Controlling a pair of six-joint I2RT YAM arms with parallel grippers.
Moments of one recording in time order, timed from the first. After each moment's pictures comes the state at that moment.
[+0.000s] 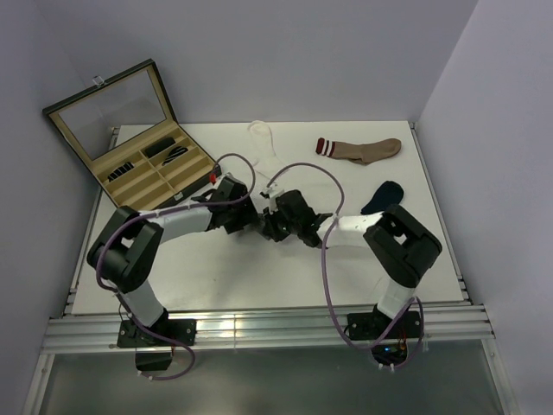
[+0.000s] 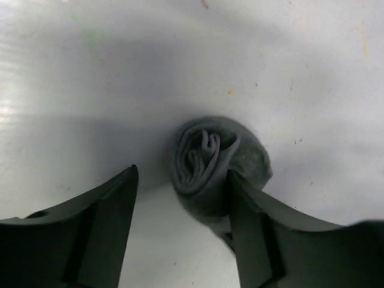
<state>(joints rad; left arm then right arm) -0.60 1.73 0.97 -0.16 -0.05 -0.95 0.79 1.72 0.81 0.25 -0.06 0.17</state>
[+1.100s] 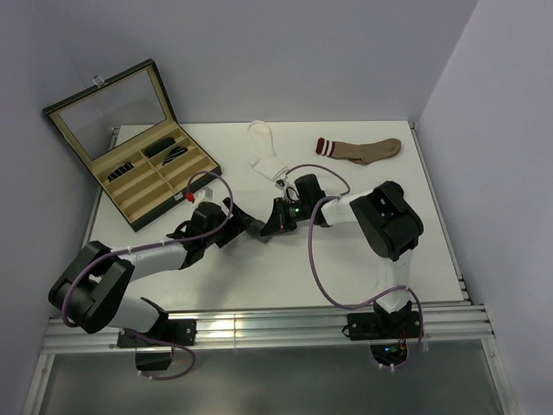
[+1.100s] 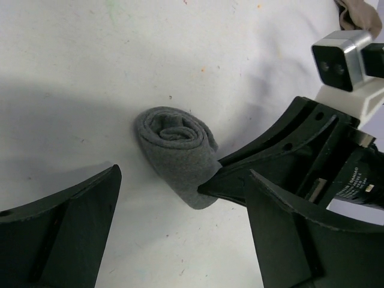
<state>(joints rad) -0.60 1.40 0.51 0.30 -0.07 -1.08 0.52 1.95 0.93 0.26 -0.78 0.57</state>
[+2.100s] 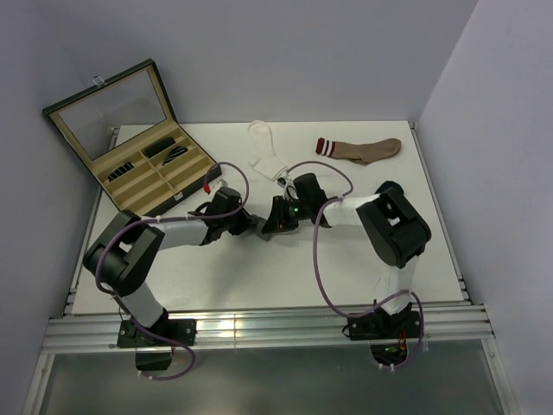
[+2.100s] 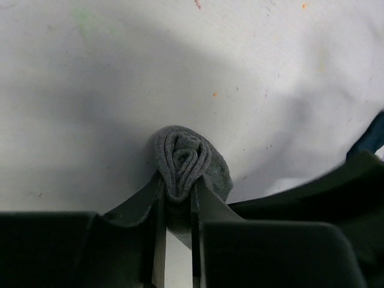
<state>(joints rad) -0.60 1.68 0.76 0.16 -0.05 -1.11 0.54 1.89 0.93 0.19 -0.65 0.58</state>
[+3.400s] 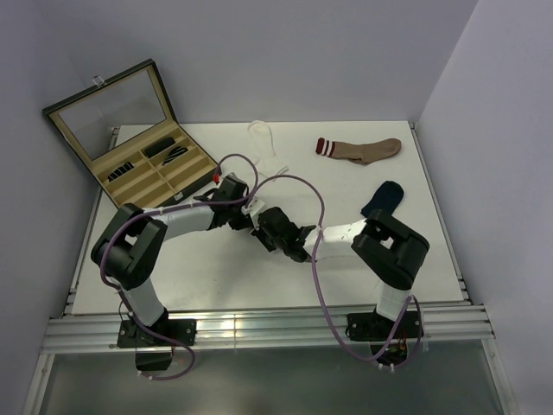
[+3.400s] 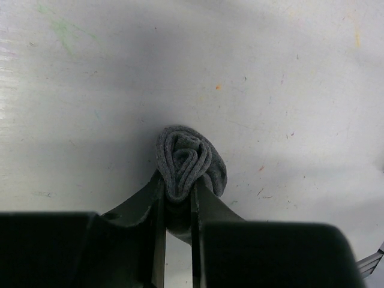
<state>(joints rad) -0.60 1.74 0.96 -0.14 0.00 -0.95 0.94 1.77 0.83 0.25 0.19 -0.01</state>
